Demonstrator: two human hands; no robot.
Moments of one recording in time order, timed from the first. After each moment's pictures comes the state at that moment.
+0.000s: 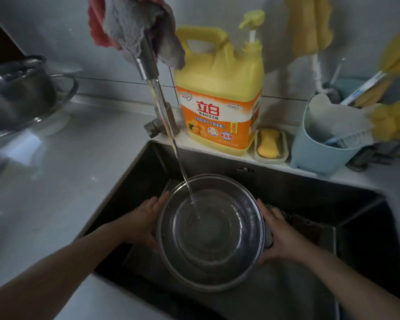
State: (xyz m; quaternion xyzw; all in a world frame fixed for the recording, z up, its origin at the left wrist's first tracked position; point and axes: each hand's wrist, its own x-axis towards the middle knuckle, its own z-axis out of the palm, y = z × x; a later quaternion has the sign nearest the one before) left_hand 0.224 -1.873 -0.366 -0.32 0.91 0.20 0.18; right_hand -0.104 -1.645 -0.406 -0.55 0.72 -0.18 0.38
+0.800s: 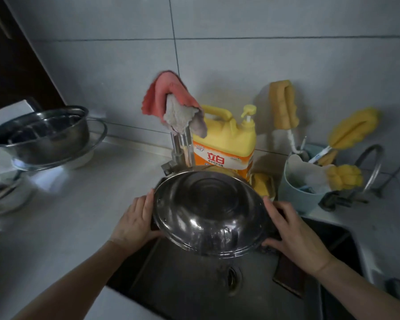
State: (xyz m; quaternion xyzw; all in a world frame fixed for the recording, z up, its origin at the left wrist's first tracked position) left_hand 0.236 -1.855 -0.258 -0.36 0.92 -0.01 -0.14; right_hand -0.086 -1.632 -0.238 -0.67 0.71 -0.20 -0.04
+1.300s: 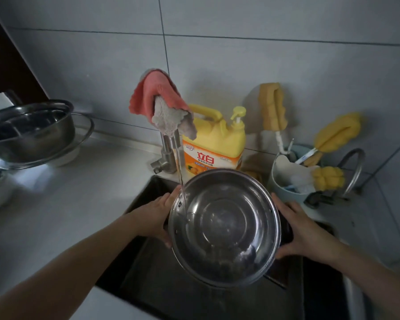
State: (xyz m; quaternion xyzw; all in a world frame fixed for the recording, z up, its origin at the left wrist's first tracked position) left_hand 0.172 -1.867 -0.238 -0.28 0.93 0.20 0.10; right_hand -0.142 -1.614 -0.222 -0.60 0.74 -0.19 0.26
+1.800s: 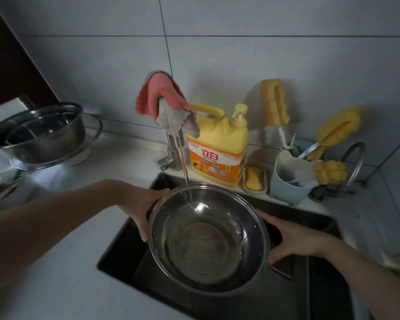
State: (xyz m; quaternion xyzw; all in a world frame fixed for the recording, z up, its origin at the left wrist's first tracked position) left_hand 0.191 -1.890 -0.145 -0.24 0.86 0.27 0.35; right_hand -0.119 -1.626 -0.228 -0.55 0.66 -0.16 0.49
